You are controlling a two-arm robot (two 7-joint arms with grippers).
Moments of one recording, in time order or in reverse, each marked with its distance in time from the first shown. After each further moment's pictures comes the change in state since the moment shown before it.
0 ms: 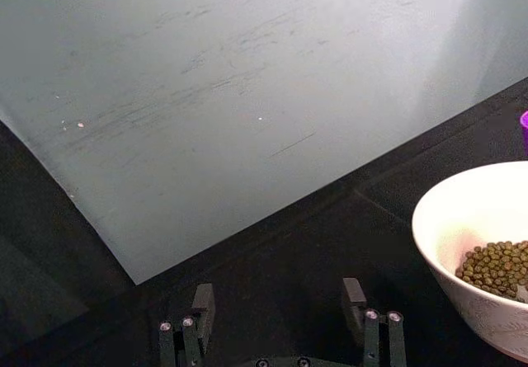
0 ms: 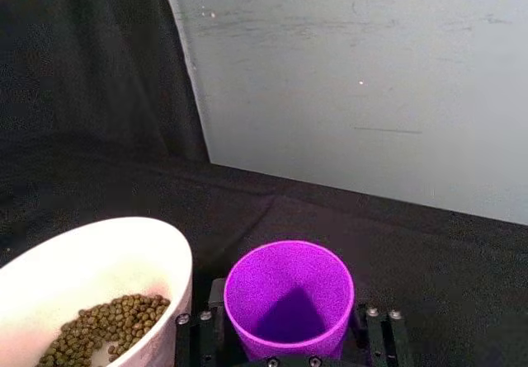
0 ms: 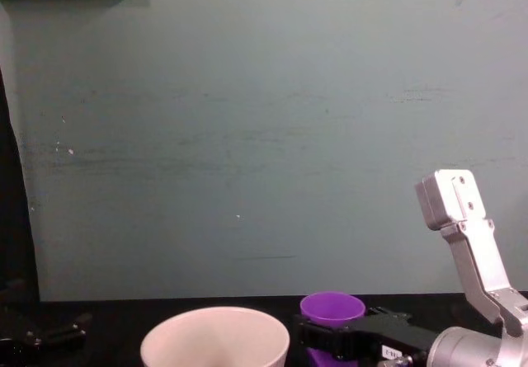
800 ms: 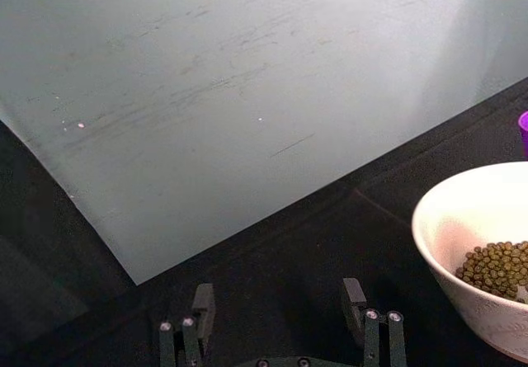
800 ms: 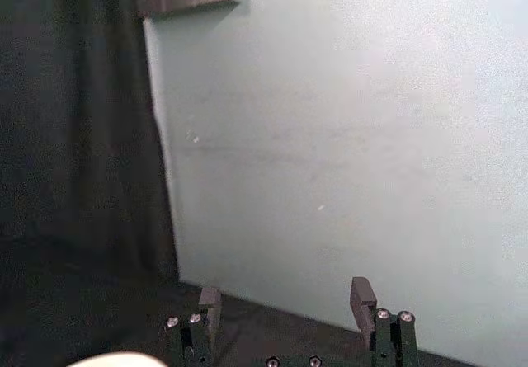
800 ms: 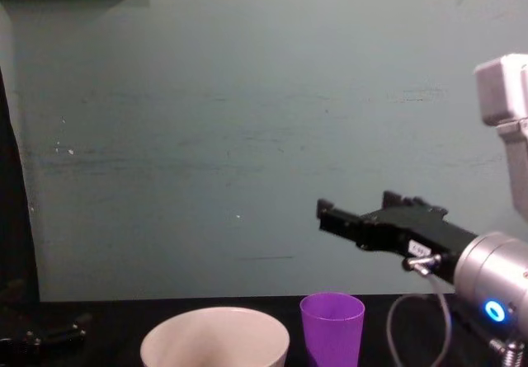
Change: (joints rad) left arm 0.000 0.000 0.000 0.000 0.000 0.000 0.000; right arm -0.085 0.030 -0.014 -0.268 0.030 -0.105 -0.115
